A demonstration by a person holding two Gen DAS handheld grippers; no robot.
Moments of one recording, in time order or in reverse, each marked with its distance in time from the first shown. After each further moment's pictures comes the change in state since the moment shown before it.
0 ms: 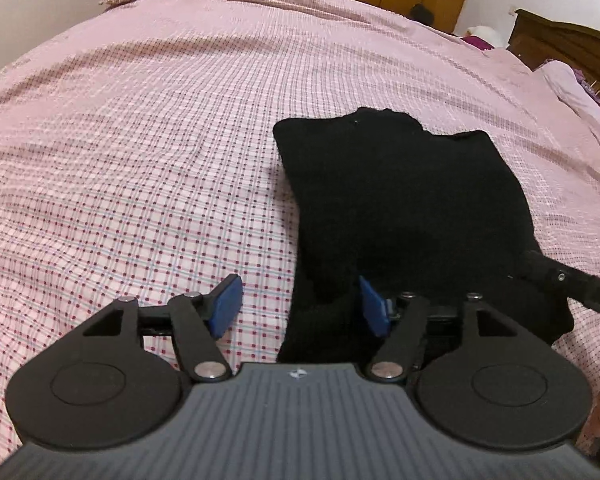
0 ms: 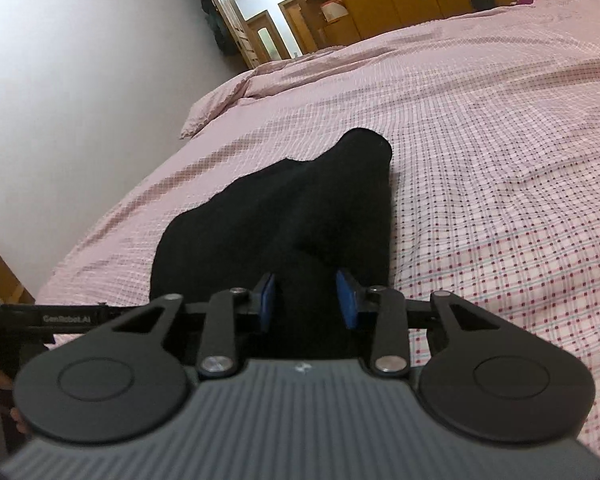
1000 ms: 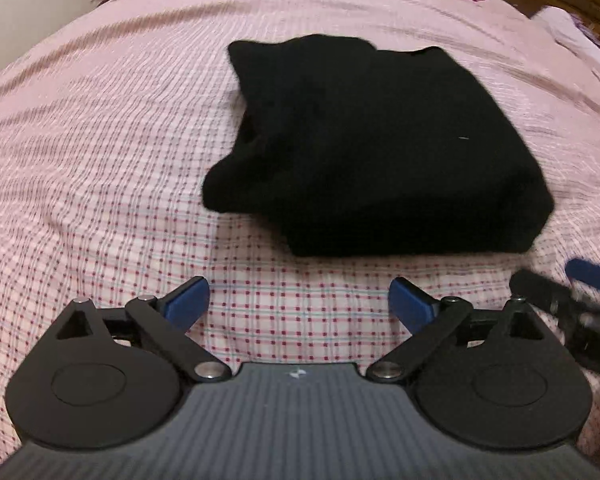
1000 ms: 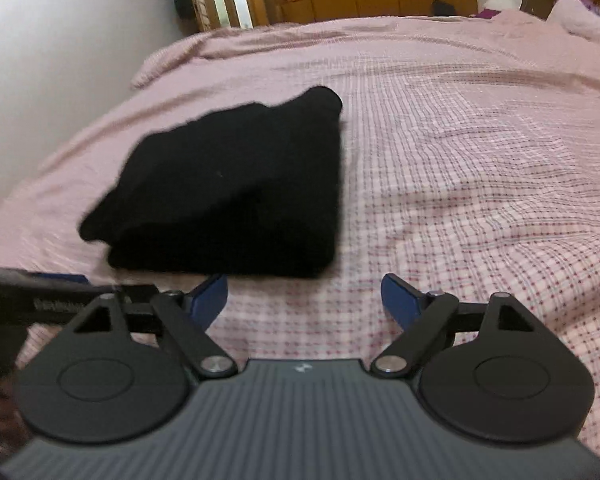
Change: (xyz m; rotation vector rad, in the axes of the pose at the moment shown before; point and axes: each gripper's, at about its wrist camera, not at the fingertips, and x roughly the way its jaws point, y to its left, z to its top) left arm -0.022 -0.052 -0.065 0.077 0.091 0.075; right arm -0.051 0.036 -0.060 -0.122 0.101 -0.287
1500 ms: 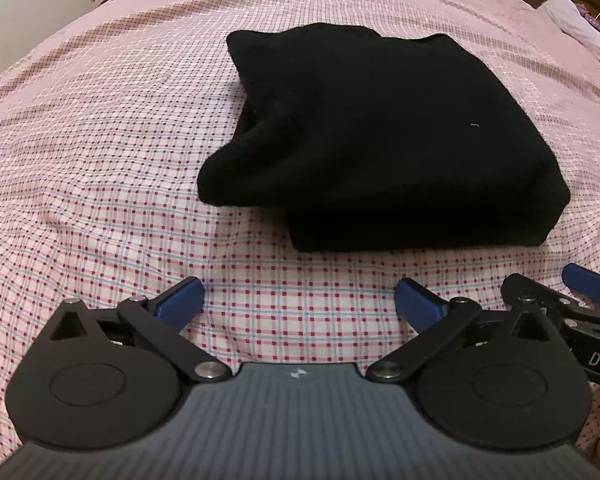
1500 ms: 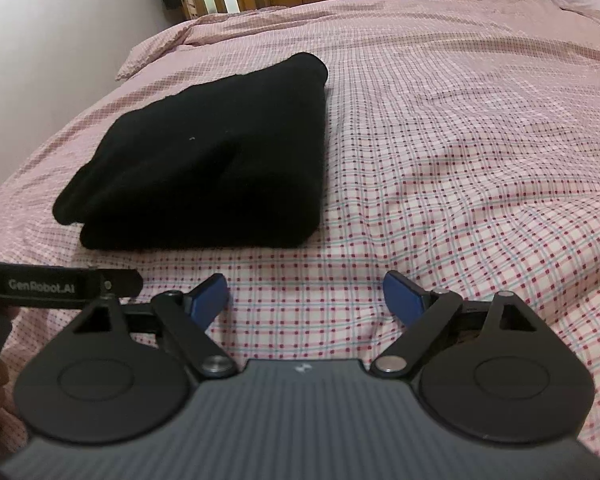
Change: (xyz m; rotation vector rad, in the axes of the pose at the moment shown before) left arm 0.008 -0.004 -0.001 0.027 0.015 0.027; right arm 0.016 -0.014 -0.013 0.050 0.016 0.009
